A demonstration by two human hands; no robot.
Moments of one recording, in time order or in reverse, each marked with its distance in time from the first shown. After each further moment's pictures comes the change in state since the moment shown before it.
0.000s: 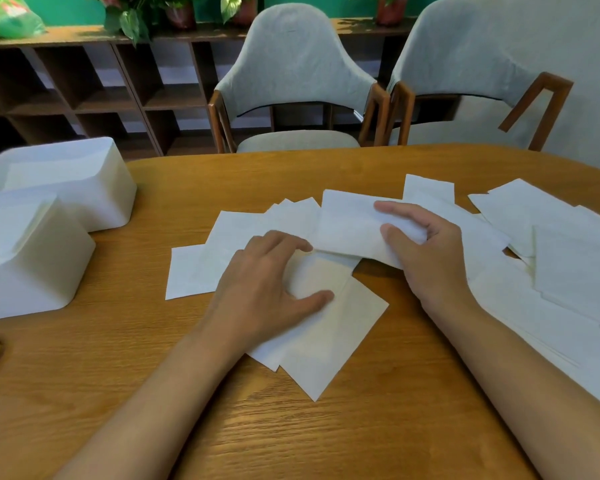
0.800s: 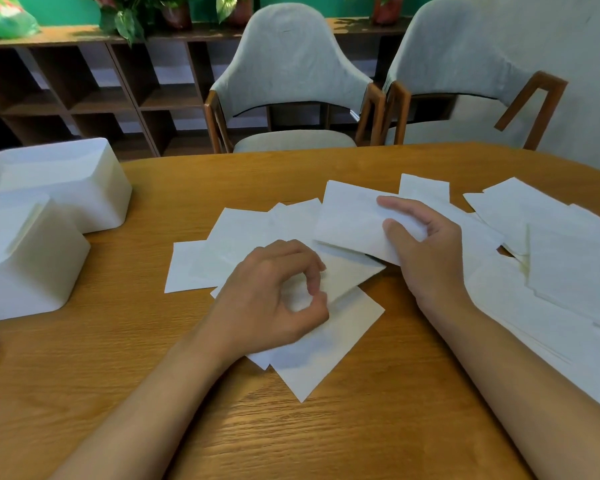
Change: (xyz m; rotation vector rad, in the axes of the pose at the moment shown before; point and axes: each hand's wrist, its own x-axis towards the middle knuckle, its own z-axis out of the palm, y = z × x) left_hand -0.005 0.014 -0.004 -0.253 0.052 0.247; right_hand 0.001 0.000 -0.001 0.010 0.076 0.017
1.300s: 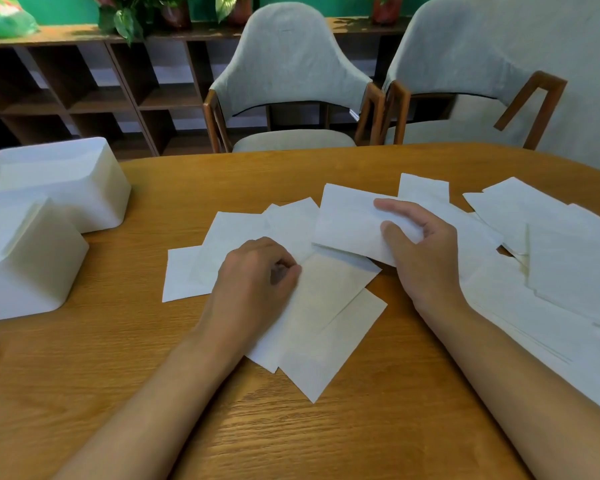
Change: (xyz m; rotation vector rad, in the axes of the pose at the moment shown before) left_hand 0.003 -0.024 0.009 0.182 0.143 -0.248; right_hand 0.000 0.006 0.005 -0.013 -0.002 -0.012
